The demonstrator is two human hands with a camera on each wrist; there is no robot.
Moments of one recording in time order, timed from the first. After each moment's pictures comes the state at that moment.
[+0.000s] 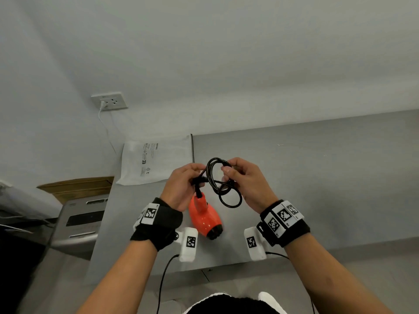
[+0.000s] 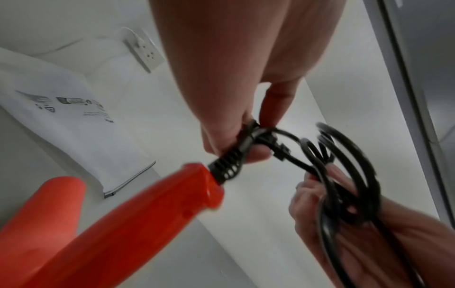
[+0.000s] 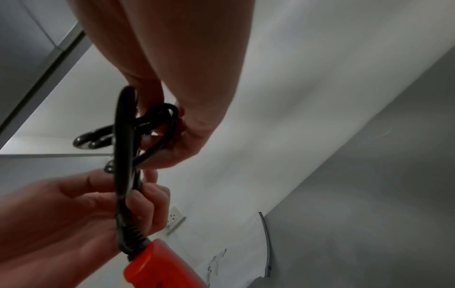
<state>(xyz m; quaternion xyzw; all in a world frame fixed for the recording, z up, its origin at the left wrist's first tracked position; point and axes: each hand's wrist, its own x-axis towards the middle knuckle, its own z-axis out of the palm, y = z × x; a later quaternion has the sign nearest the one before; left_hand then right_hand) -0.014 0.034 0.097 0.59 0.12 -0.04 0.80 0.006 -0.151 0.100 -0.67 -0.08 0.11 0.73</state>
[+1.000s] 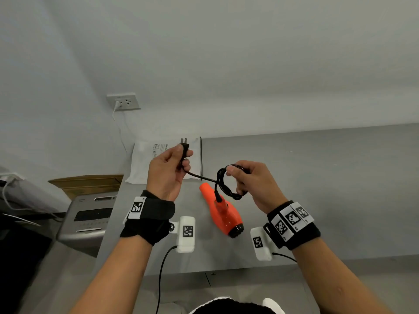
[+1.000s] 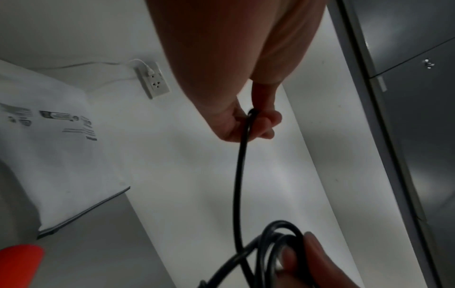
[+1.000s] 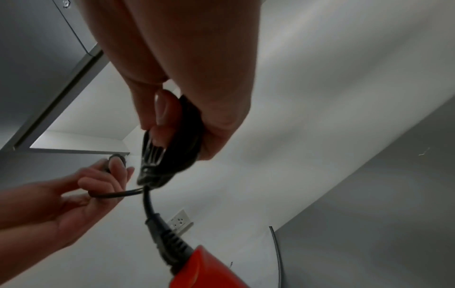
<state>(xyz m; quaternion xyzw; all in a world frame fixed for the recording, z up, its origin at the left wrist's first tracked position) -0.020 0.071 0.142 0.51 0.15 0.13 0.84 0.008 -0.146 0.118 -0.70 -0.09 0.12 0.69</state>
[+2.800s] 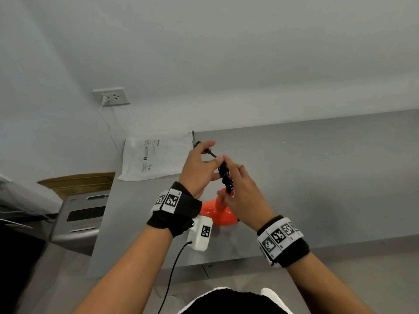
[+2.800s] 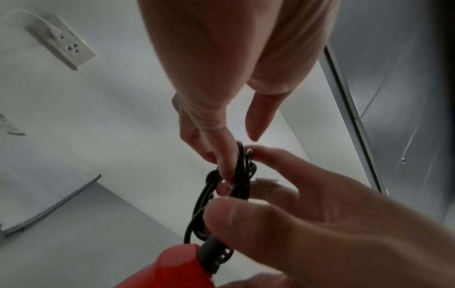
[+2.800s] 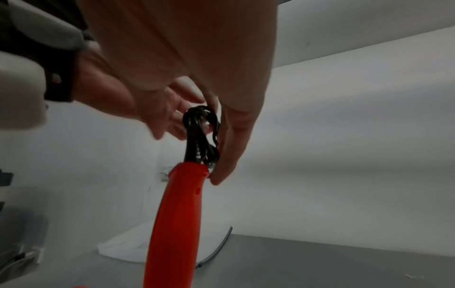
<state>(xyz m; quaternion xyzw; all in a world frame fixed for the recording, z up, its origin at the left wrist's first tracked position) -0.007 0.003 0.125 0.70 0.09 0.02 0.71 -0.029 -0.142 0.078 -0.89 -0.19 -0.03 0.40</state>
